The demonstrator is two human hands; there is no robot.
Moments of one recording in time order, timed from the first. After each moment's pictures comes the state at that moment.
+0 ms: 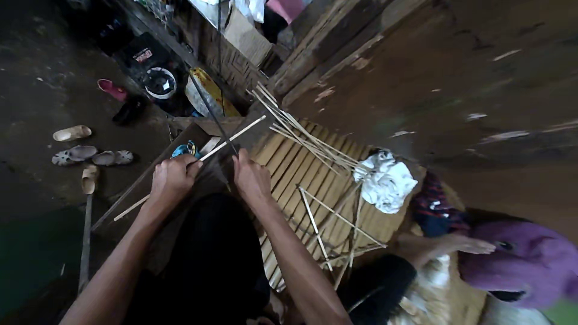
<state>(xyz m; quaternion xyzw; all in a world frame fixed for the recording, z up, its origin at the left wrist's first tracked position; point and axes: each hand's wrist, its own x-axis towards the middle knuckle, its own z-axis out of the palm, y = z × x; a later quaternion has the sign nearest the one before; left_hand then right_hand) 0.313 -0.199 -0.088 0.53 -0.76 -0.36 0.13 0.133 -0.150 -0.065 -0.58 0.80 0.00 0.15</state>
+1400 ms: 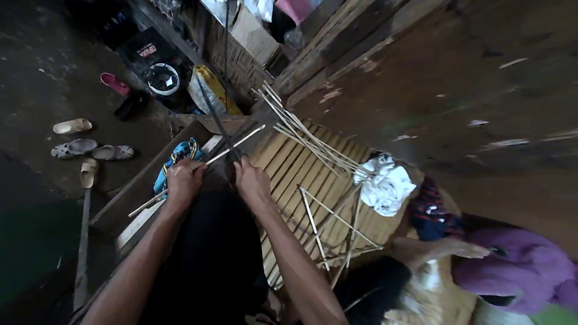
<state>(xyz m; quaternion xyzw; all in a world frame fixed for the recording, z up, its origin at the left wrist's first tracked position) 0.299 -0.177 -0.120 0.55 -0.71 -0.38 0.23 0.138 -0.144 -0.061 -0.53 0.82 0.05 0.23</state>
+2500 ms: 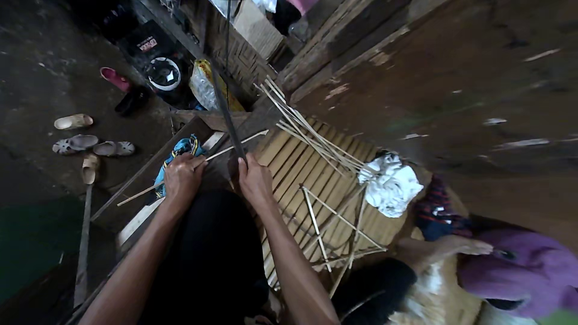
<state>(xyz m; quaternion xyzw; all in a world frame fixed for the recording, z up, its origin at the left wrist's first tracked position) 0.294 -0.179 -0.129 0.54 -0.74 -0.29 0.26 0.128 -0.144 -0.067 -0.50 0.83 -0.03 0.25</state>
